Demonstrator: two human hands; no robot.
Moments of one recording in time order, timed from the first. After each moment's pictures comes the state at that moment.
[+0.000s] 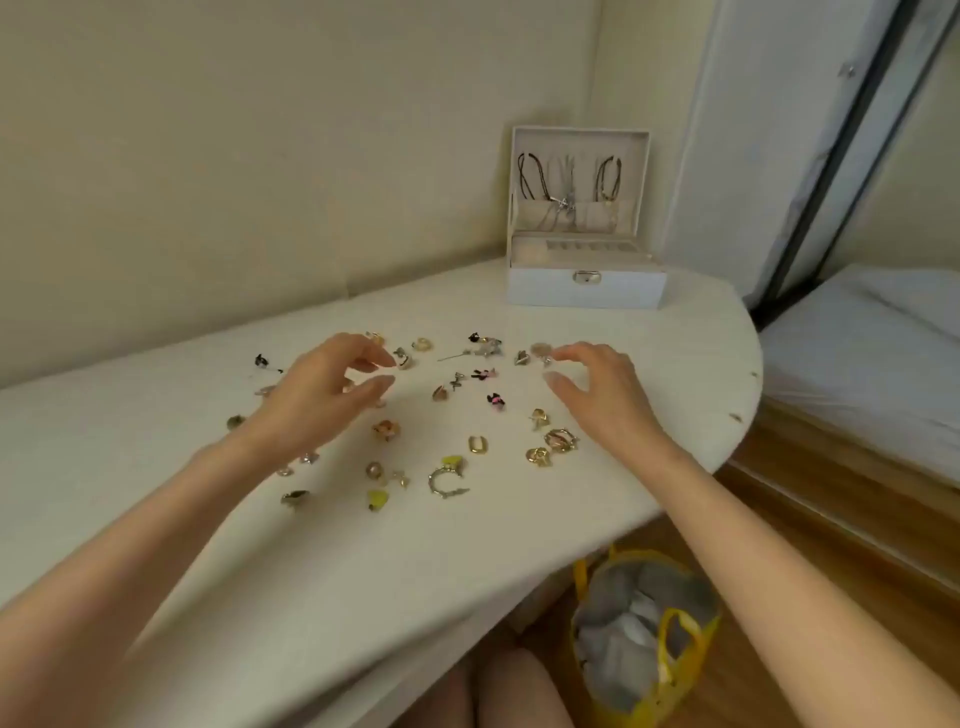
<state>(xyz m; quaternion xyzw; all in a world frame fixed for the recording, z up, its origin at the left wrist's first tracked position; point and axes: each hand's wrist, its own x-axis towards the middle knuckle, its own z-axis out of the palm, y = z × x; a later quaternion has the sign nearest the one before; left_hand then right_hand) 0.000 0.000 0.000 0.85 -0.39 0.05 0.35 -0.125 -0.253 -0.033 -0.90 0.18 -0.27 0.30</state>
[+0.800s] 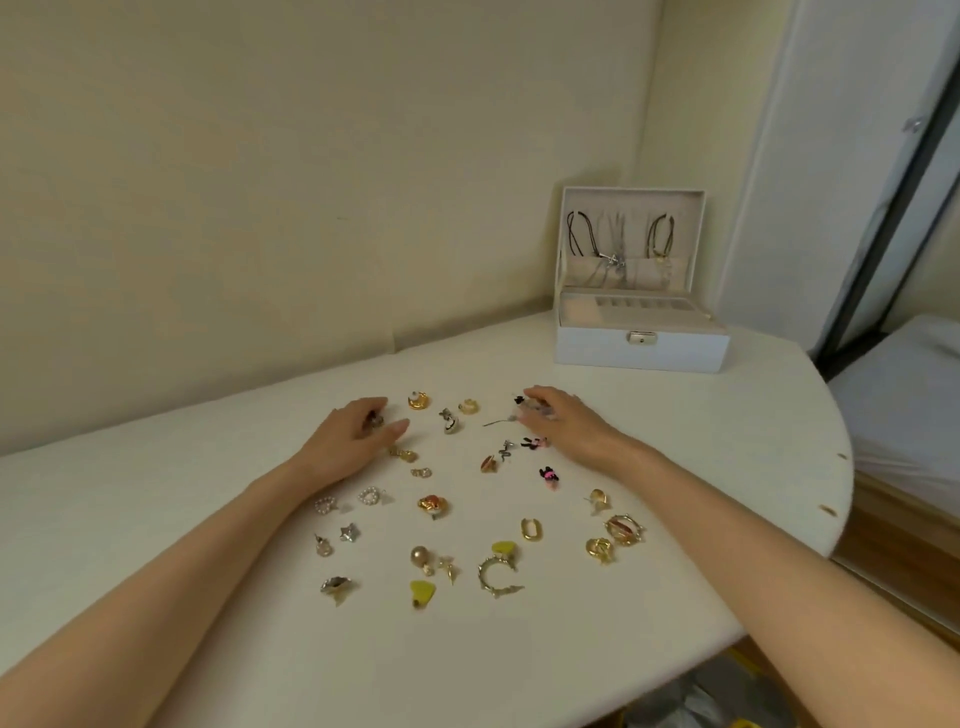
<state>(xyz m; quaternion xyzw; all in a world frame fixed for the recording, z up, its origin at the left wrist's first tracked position) 0.092 0.000 -0.034 0.91 -0.27 -0.03 0.32 -0.016 -0.262 -0.037 -0.93 0.09 -0.06 0.35</state>
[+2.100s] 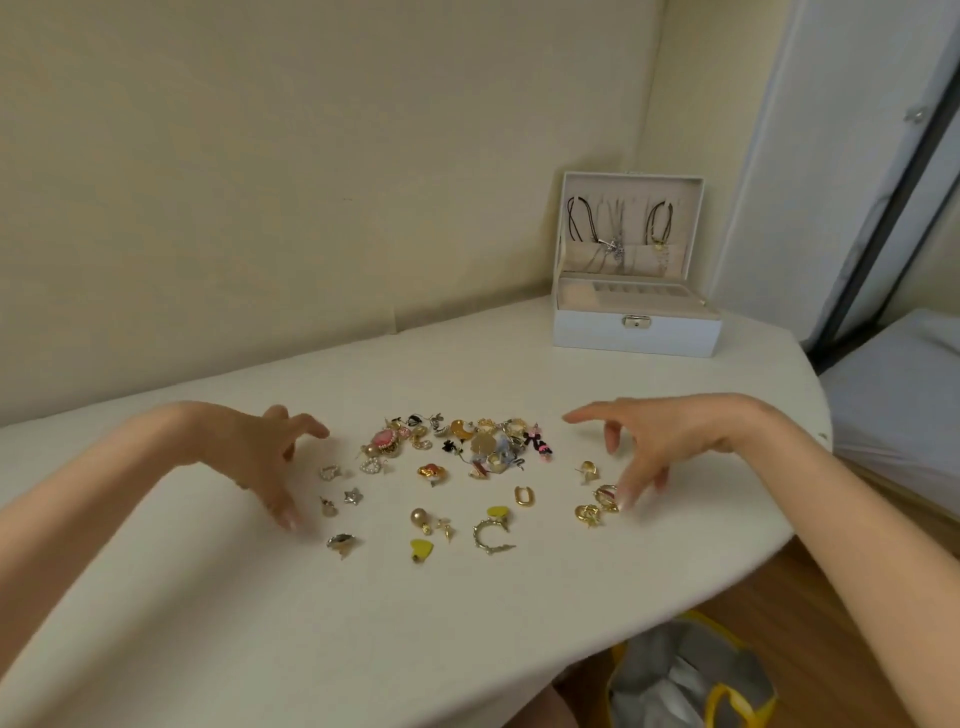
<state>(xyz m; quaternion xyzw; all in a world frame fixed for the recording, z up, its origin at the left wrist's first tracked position) 0.059 0.076 0.031 0.91 -0.29 -0.30 -0.03 -0.114 -0.271 0.037 -0.94 0.08 0.21 0.25</state>
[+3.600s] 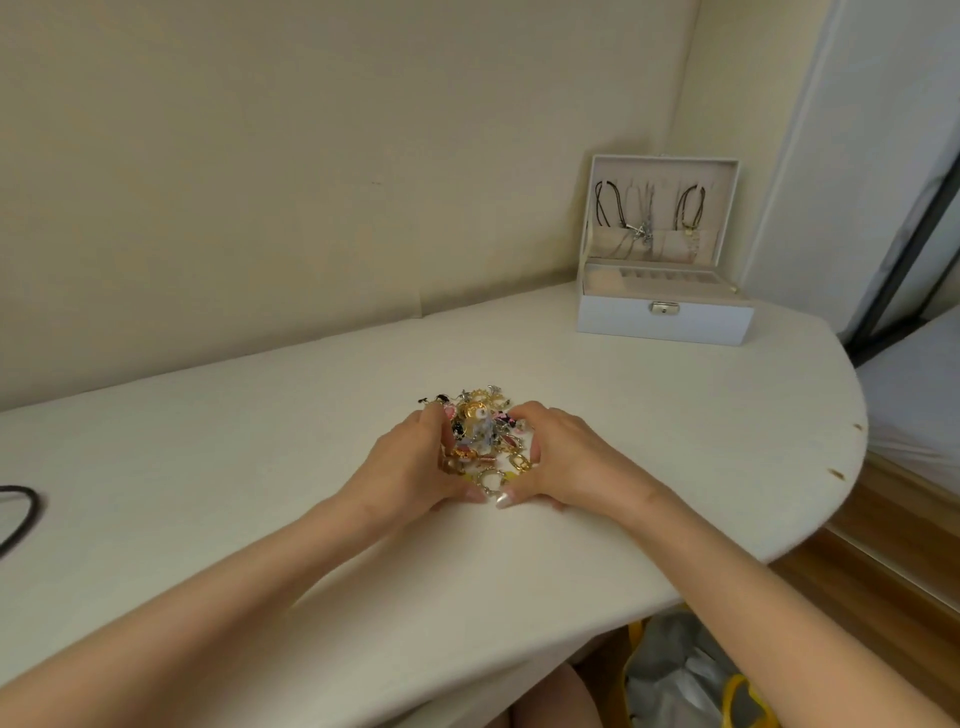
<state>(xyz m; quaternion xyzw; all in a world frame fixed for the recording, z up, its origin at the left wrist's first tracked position) -0.034 -0.002 -0.013 0.91 -0.30 -0.04 0.27 -0.102 -0.165 -0.008 -0.95 0.06 -0.01 0.32</state>
